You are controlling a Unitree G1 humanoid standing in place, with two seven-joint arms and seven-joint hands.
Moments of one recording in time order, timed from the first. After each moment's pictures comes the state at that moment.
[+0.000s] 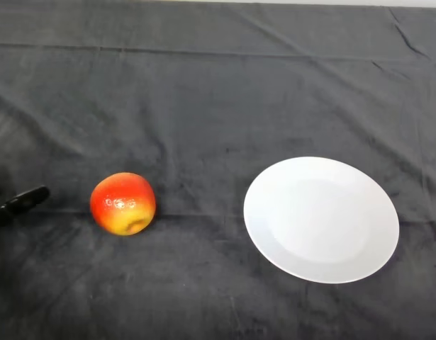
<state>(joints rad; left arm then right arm) -0.58 0.46 0.36 1.14 -0.35 -0.22 -0.38 -0.52 -0.71 0.07 1.14 -0.30 -0.12 -0.15</state>
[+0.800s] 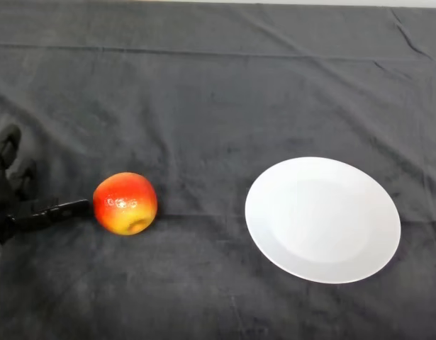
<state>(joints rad) -0.58 0.40 0.25 1.11 -0.26 -0.27 -0.43 -0.52 -0.72 0.07 1.13 -0.30 -0.12 -0.15</state>
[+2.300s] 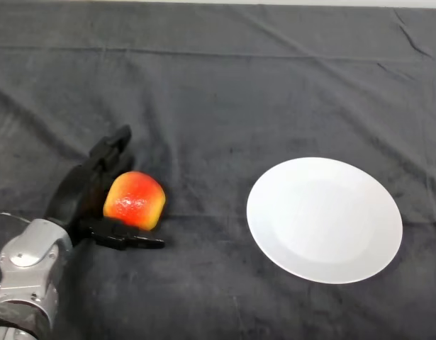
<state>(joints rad) -0.58 0.29 -0.03 1.11 -0.21 -0.49 -0.51 -0.52 -0.72 0.07 1.13 -0.30 -0.12 -0.15</state>
